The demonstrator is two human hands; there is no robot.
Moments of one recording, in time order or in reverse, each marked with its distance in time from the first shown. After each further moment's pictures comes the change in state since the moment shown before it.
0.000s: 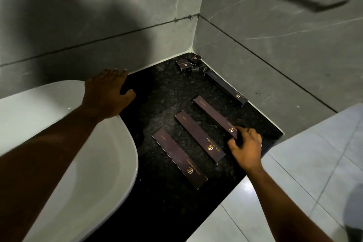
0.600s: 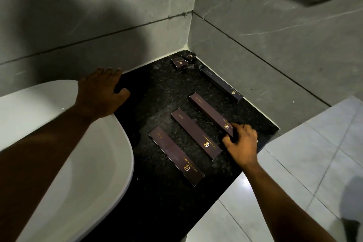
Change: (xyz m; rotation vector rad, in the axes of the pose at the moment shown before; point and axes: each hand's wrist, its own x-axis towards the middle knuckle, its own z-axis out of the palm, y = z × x) left_hand -0.001 0.006 -0.006 -0.005 -0.043 -0.012; right_hand -0.001 0.002 0.000 0.011 -0.005 -0.019
